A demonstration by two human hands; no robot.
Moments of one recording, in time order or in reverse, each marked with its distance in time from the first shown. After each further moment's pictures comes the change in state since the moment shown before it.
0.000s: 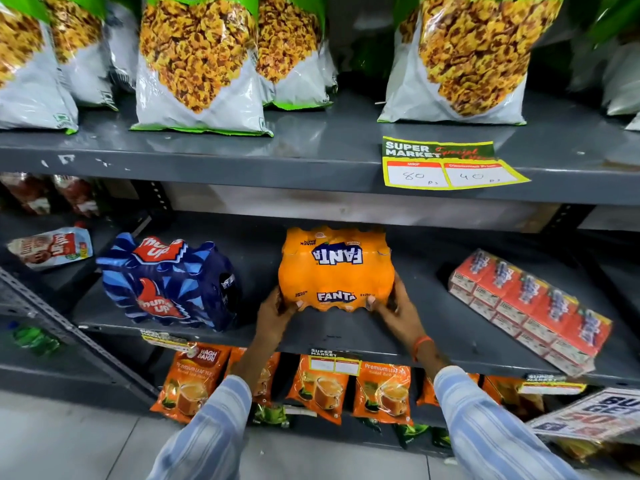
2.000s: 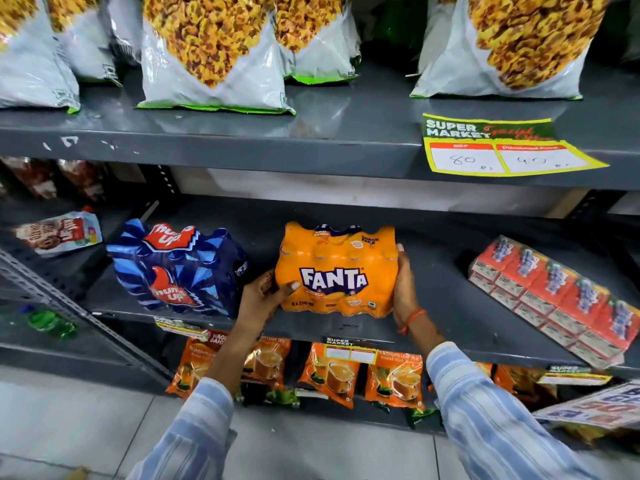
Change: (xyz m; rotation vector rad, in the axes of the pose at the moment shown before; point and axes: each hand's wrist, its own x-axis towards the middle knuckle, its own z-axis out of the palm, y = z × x) left_hand -0.004 0.005 -0.052 -0.170 -0.039 -0.002; right_hand -0.004 -0.104 0.029 0.427 0.170 0.388
